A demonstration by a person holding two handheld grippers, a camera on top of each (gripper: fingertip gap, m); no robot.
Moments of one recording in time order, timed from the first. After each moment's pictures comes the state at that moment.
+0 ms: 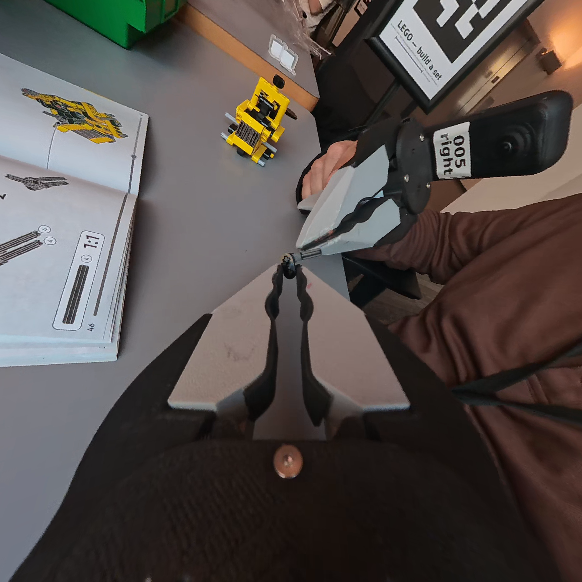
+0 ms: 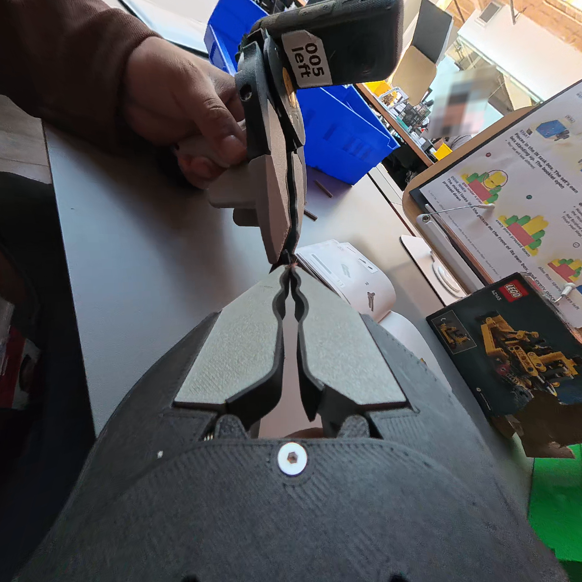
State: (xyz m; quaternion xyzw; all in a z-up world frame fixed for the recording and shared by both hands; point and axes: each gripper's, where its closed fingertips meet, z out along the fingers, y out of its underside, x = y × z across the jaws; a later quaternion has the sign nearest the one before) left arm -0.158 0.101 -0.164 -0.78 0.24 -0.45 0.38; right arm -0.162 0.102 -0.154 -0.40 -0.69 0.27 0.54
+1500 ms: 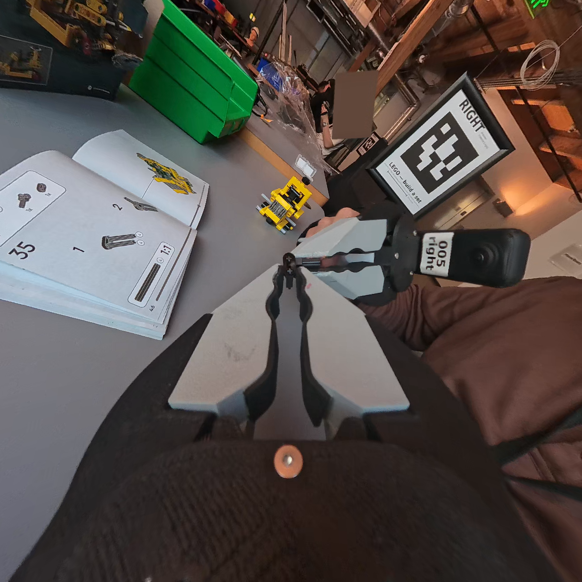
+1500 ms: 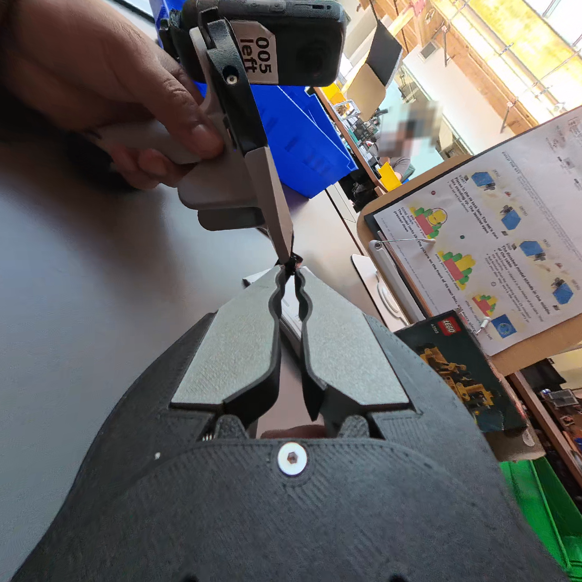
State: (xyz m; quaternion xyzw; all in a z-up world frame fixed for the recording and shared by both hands) left arm -0.197 0.118 -0.140 -0.74 0.10 -0.49 0.46; right arm -0.206 0.117 -0.139 -0.37 -0.68 0.18 0.61
